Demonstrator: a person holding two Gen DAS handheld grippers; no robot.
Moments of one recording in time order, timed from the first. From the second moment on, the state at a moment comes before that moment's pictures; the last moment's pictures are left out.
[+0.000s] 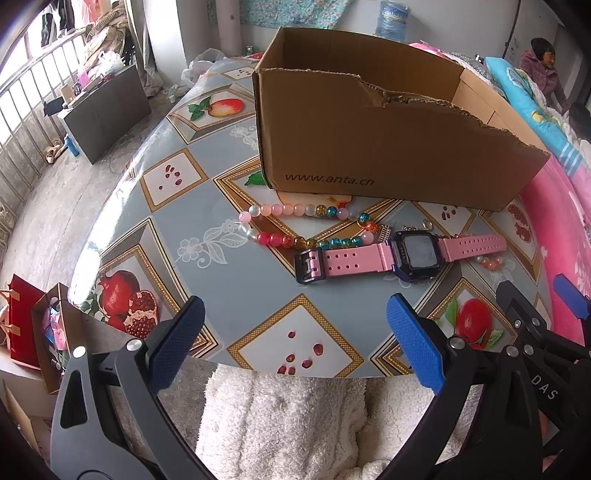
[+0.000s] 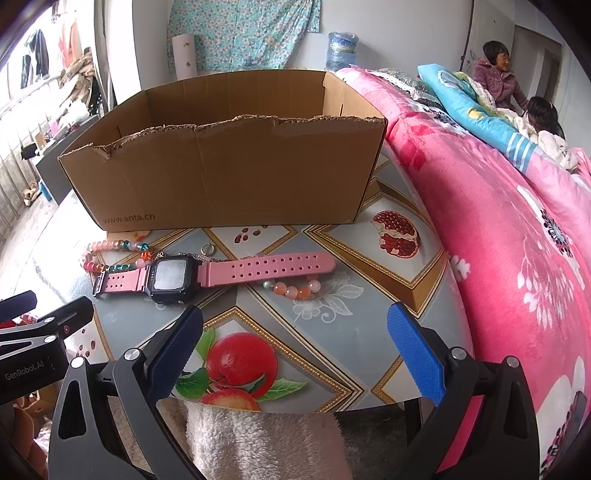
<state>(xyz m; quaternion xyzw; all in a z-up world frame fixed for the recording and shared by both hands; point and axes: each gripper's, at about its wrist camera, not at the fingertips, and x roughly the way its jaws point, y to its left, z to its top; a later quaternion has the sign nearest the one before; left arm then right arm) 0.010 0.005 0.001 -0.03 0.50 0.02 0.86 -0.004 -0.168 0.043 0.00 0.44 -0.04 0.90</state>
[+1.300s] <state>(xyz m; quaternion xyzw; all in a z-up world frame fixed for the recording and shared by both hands) 0.016 -0.001 -0.002 -0.01 0.50 0.03 0.87 0.003 -0.172 0.044 0.01 0.44 -0.03 0.90</state>
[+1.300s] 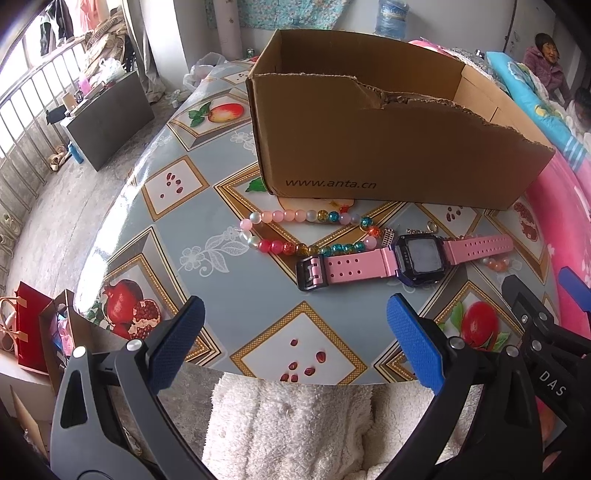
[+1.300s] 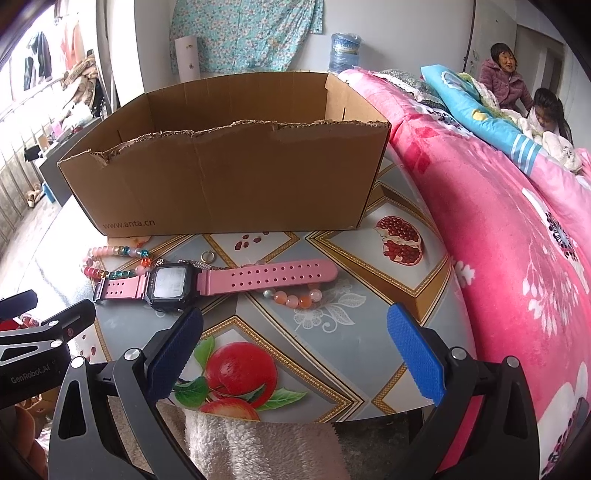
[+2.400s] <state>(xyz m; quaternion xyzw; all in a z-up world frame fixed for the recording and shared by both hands) 0.009 0.020 0.015 0.01 0.42 -0.01 0.91 -0.002 -0.174 0.069 0.04 0.36 0.00 0.93</state>
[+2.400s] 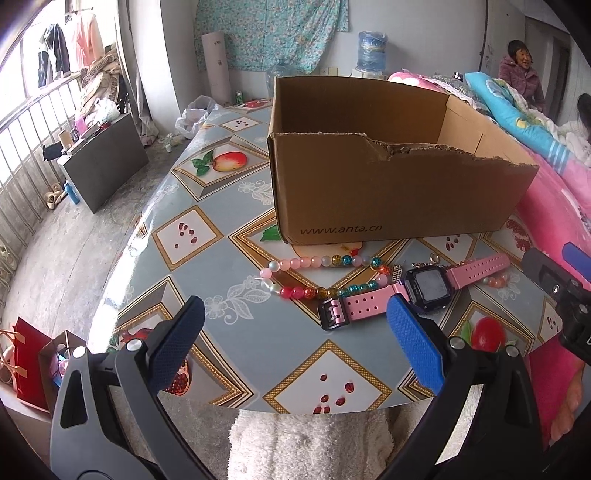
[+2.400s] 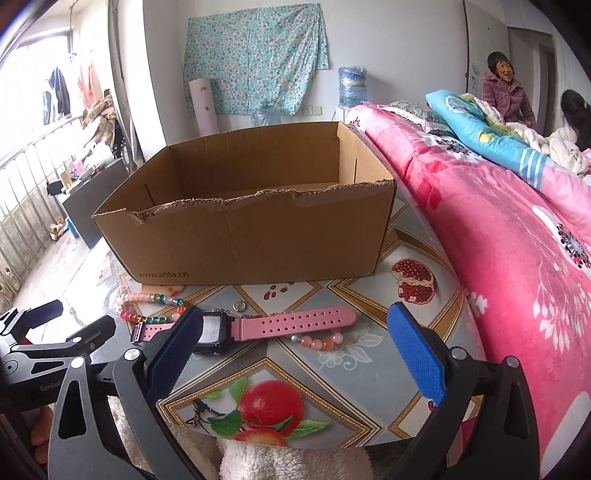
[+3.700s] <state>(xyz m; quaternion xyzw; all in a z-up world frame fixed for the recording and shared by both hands) 0.014 0.032 0.002 -0.08 0.41 -0.11 0.90 -0.002 -0.185 0.064 0.05 0.35 0.01 0.93</state>
